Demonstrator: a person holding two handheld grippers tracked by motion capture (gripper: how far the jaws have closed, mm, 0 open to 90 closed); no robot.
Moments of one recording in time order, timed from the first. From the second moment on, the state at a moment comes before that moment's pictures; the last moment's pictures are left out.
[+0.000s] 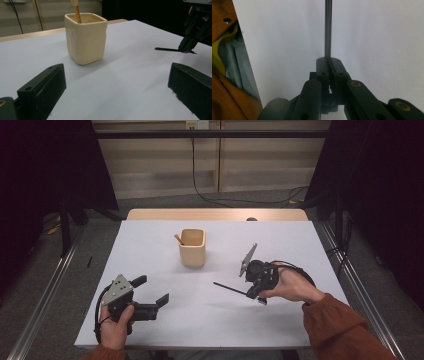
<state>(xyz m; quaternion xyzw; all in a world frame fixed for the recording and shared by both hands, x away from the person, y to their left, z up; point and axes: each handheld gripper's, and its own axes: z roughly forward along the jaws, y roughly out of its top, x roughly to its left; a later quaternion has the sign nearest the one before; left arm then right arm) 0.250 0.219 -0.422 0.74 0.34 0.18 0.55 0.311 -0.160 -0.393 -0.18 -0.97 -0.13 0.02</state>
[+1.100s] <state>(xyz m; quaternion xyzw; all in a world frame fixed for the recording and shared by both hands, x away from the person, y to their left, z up) 0.260 0.209 -0.381 0.73 0.28 0.18 0.60 0.312 -0.159 -0.403 -0.18 -0.97 -0.14 0.04</state>
